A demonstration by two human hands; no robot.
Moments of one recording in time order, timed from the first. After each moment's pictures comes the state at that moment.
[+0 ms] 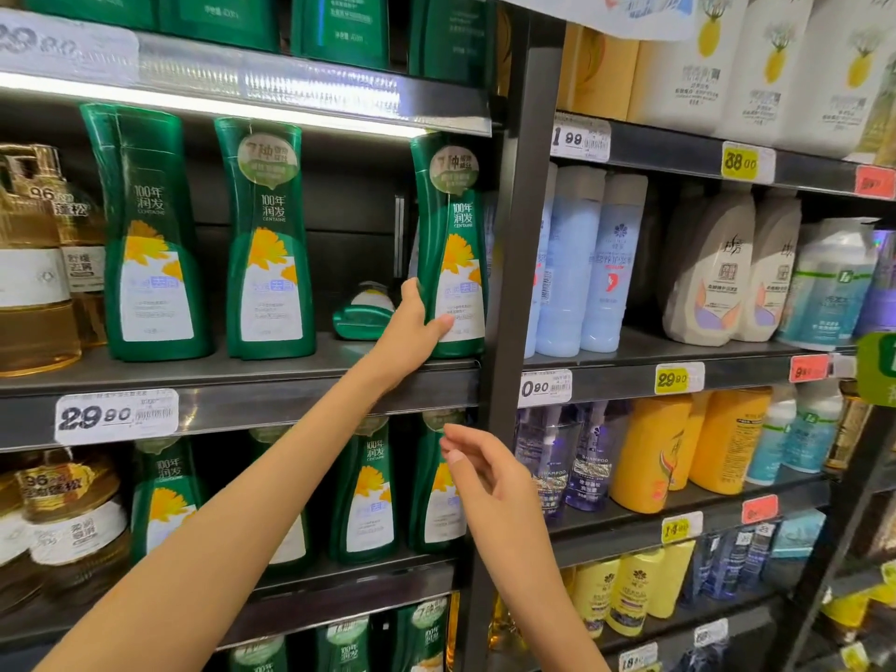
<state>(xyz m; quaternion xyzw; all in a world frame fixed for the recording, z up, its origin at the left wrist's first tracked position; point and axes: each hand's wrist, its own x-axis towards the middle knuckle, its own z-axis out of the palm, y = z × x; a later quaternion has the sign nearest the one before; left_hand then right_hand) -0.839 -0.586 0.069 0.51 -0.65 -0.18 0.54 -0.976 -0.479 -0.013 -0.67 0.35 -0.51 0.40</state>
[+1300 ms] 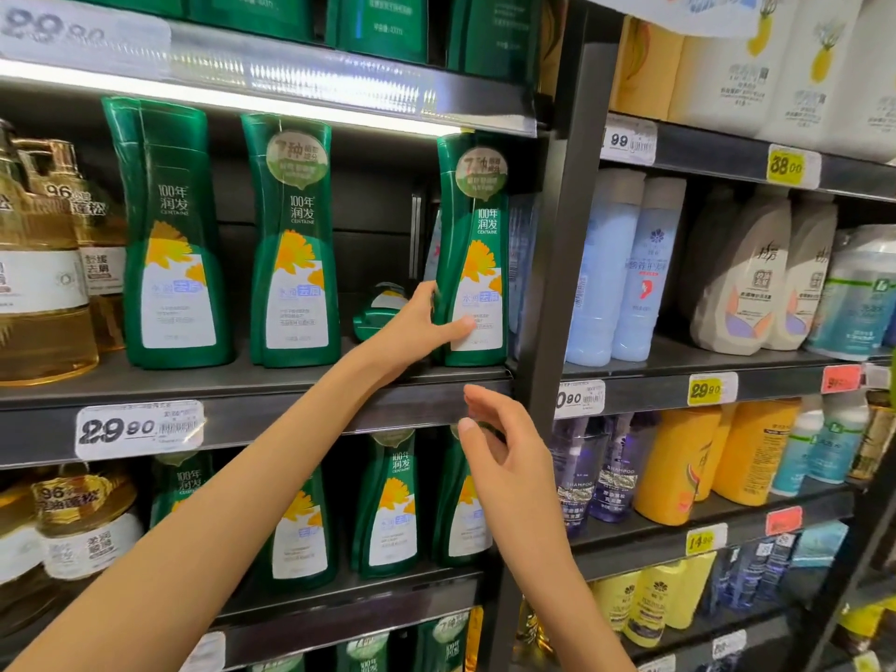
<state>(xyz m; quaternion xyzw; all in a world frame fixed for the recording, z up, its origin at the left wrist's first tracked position) -0.802 -0.596 0.077 0.47 -0.66 -0.28 0.51 -0.946 -0.495 0.005 -0.69 0.35 -0.55 0.32</state>
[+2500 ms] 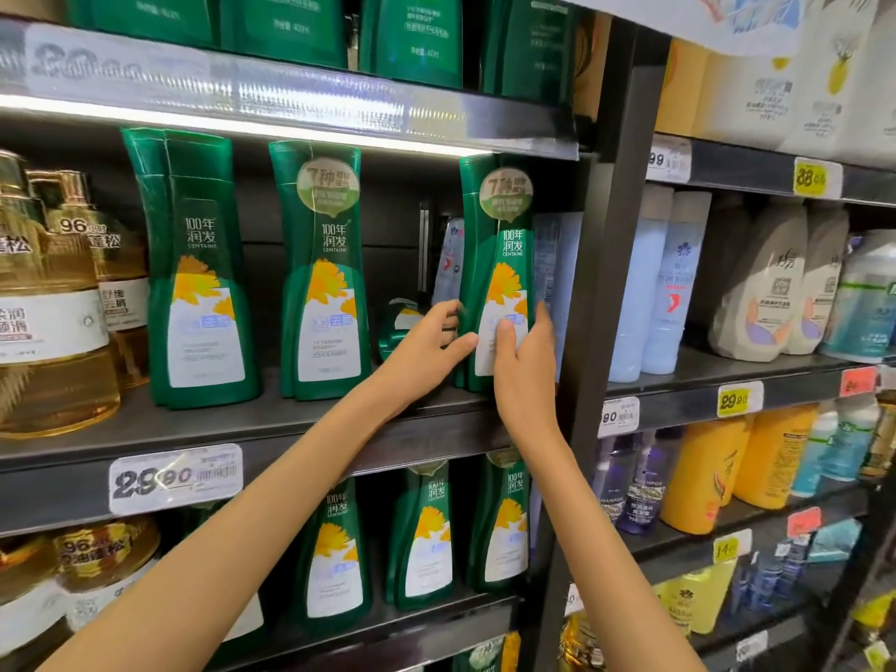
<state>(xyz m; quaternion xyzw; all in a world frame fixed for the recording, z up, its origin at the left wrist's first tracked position) -0.781 -0.590 0.080 0.46 -0.69 -0.23 0.51 -0.893 -0.589 0.066 -0.62 0.44 -0.62 0.22</state>
